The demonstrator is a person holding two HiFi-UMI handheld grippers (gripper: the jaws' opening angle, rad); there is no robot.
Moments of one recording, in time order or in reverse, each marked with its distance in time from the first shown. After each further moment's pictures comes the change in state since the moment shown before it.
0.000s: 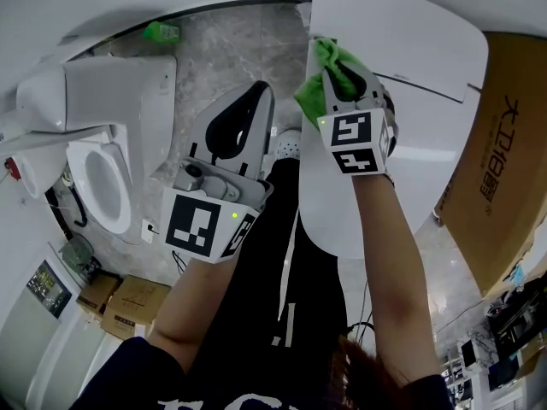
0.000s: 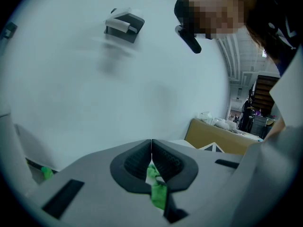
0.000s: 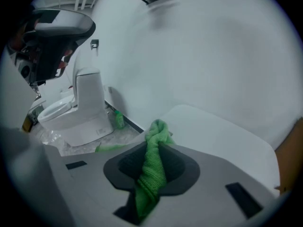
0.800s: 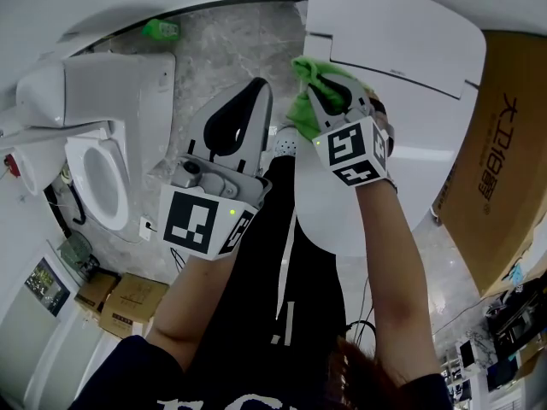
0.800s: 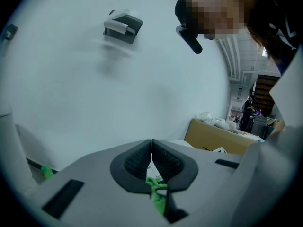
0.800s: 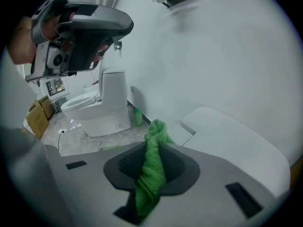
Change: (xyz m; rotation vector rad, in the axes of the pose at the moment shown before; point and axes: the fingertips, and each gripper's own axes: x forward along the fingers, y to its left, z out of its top) left arm -0.003 -0.009 0.001 0.002 -0.008 0.006; right arm -0.017 0.045 -0.012 -0.150 -0.025 0.214
